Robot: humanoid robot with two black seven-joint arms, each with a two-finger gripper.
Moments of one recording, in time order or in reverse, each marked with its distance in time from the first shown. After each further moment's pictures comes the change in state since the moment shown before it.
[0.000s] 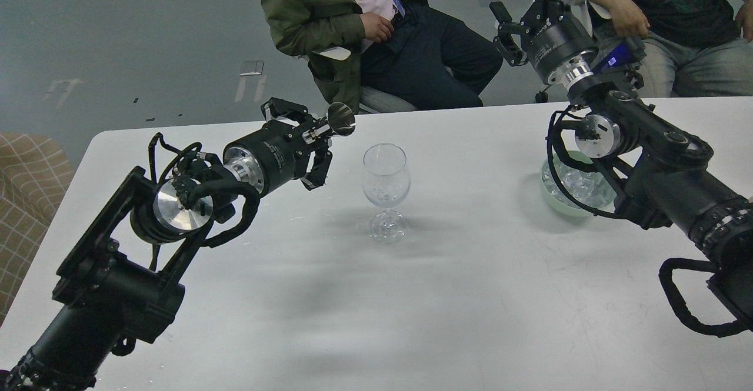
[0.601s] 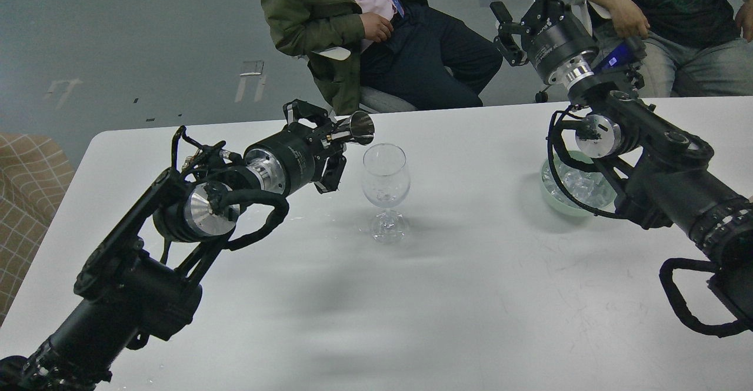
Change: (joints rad) left arm -0.035 -0.023 0.090 0.005 0.138 0.025 0.000; right arm -0.001 0.000 0.000 0.000 0.000 0.000 0.000
